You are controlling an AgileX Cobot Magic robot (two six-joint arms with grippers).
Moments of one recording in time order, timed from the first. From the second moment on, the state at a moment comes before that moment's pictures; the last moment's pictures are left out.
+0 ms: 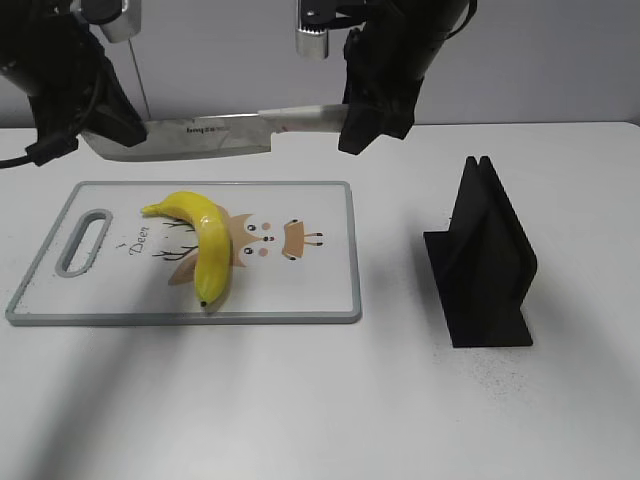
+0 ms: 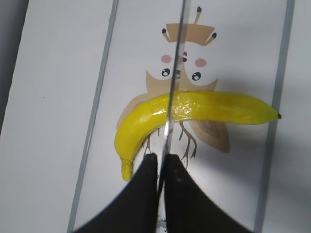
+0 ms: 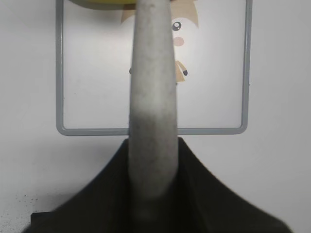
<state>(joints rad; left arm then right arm) -0.18 1.74 -1.40 -0.44 0.94 1.57 0.46 2.11 -1.95 0.30 1.19 -1.17</state>
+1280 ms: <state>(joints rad) -0.19 2.00 -1.34 -0.42 0.70 1.48 0.46 2.41 -2.05 0.24 1.13 -1.17</state>
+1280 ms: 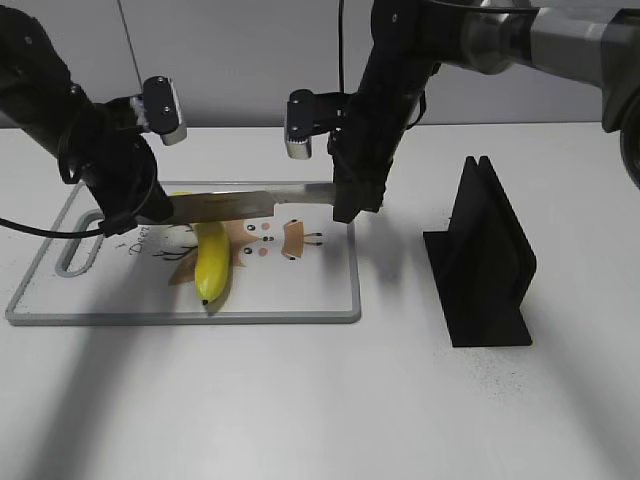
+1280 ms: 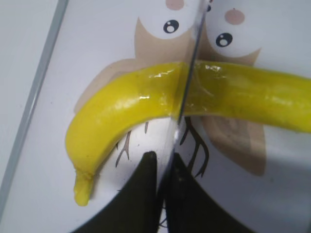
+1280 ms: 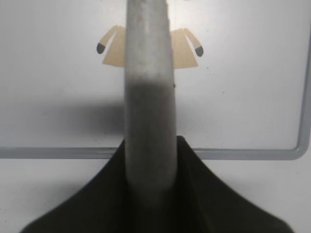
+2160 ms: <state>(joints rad) -0.19 1.70 -1.32 -0.41 0.87 1.46 0.47 2.17 -2.00 0.26 1.23 -1.11</state>
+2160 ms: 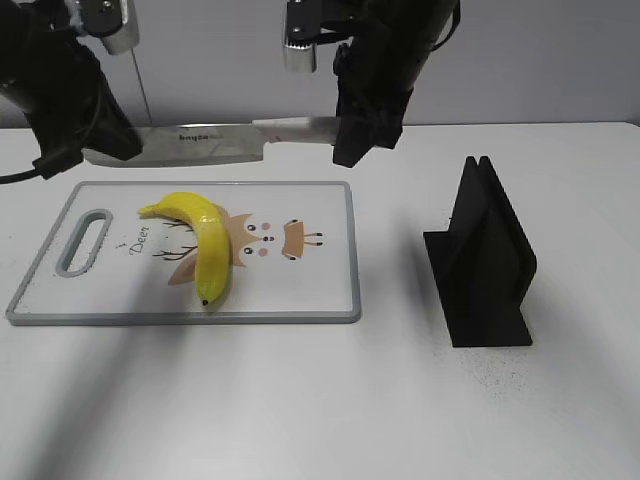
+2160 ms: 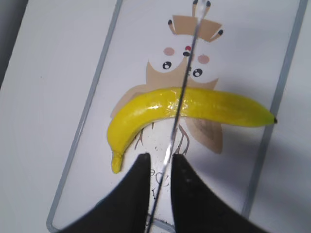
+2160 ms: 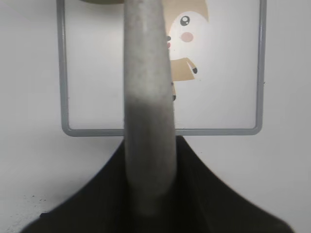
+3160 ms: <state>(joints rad) -0.08 1.56 -1.55 -0.16 1.05 0.37 0.47 2.00 -1.98 0.20 1.23 -0.79</state>
